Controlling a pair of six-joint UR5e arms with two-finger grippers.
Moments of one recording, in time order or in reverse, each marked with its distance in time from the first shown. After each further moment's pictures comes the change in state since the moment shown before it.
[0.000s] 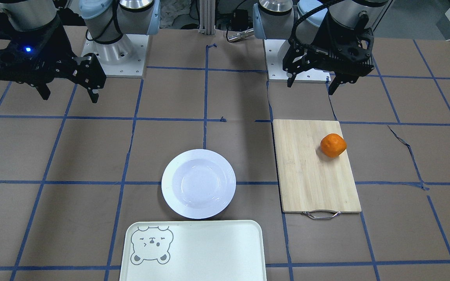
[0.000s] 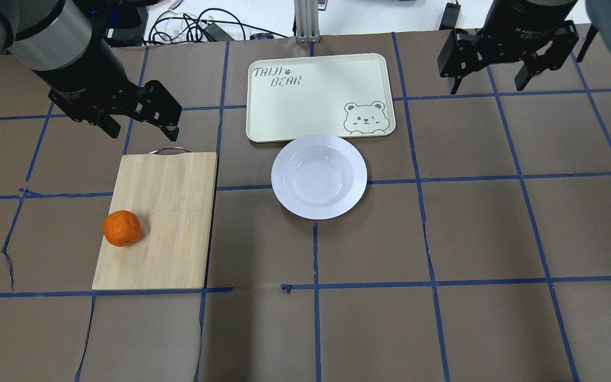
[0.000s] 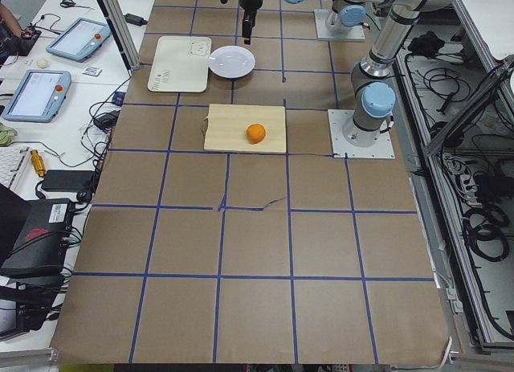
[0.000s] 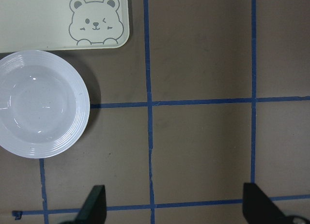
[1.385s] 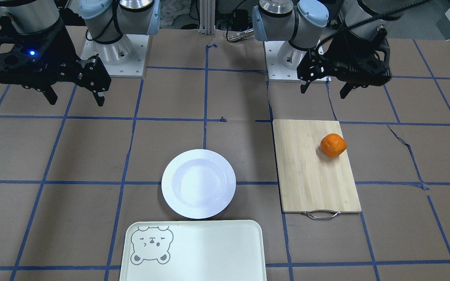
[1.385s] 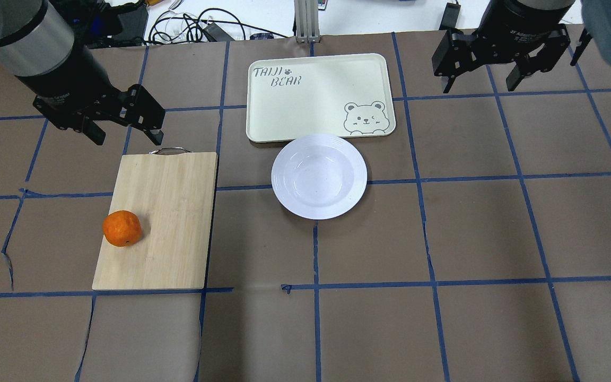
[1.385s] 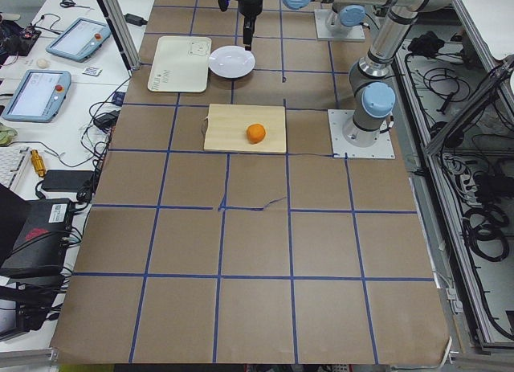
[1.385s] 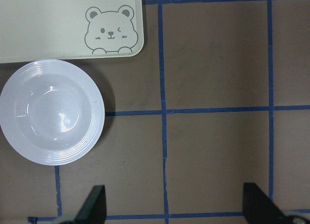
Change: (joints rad) left arm 0.100 -0.008 -0.047 -0.007 0.004 0.004; right arm -0.004 -0.002 0.009 -0.020 0.066 -0.001
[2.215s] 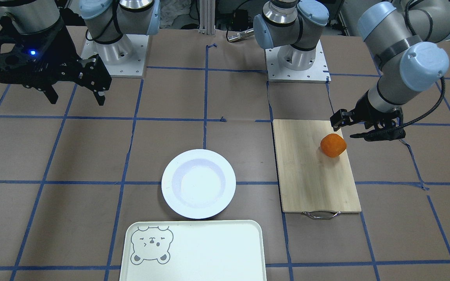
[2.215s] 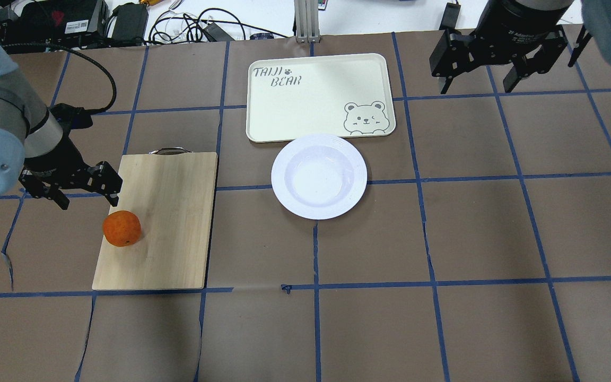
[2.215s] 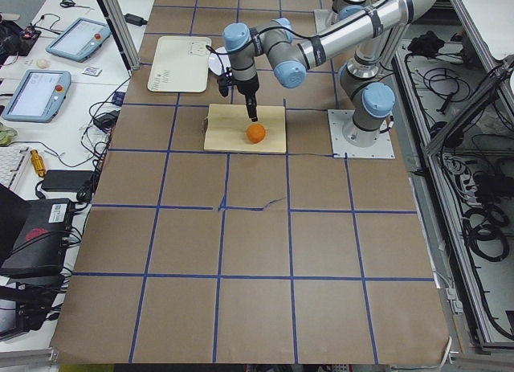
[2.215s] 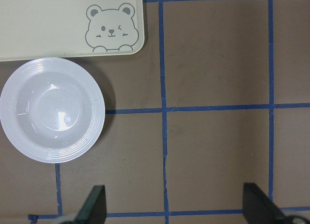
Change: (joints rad) left arm 0.213 -0.116 -0.323 0.316 0.179 0.091; right arm 0.000 -0.001 0.001 0.009 -0.010 0.001
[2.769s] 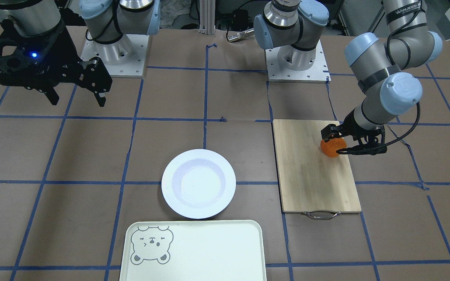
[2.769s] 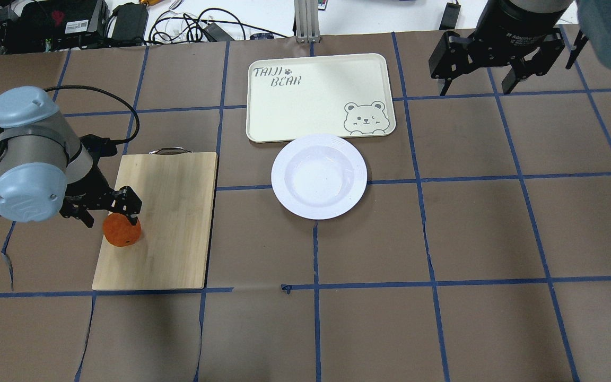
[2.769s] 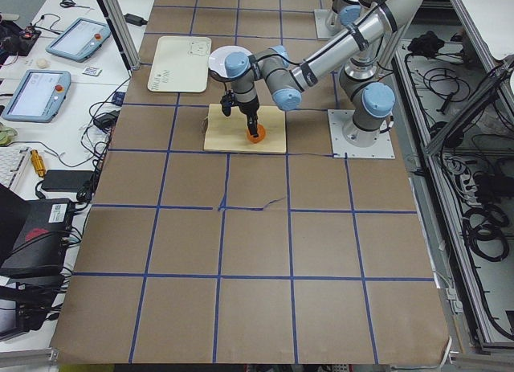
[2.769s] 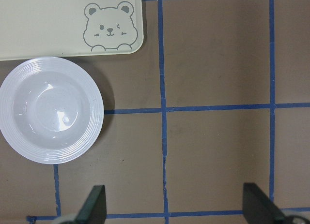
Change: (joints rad) left arm 0.005 -0.113 -0.101 0.184 0.000 0.014; right arm -0.003 0.006 0.008 -0.009 0.001 0.000
